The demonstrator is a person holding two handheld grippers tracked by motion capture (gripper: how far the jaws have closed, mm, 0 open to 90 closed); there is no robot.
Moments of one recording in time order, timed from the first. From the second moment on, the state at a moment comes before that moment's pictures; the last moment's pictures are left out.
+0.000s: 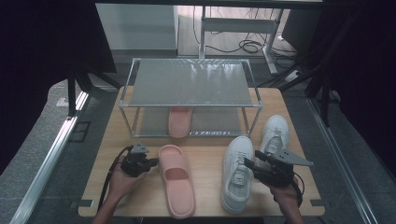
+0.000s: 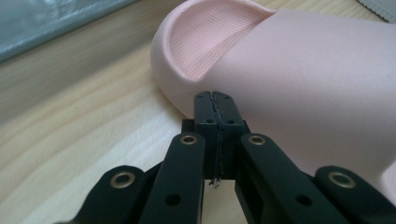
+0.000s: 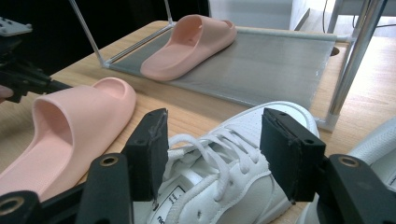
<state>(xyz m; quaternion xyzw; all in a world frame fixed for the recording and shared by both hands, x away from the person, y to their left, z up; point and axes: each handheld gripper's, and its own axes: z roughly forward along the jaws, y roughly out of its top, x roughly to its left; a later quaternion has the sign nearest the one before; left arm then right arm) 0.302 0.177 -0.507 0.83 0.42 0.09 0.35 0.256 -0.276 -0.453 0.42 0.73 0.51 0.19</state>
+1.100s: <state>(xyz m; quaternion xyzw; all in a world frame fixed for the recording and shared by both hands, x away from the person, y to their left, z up) 0.261 0.148 -0.478 0.83 0.35 0.05 0.42 0.254 -0.277 -0.452 0.42 0.73 0.51 0.19</state>
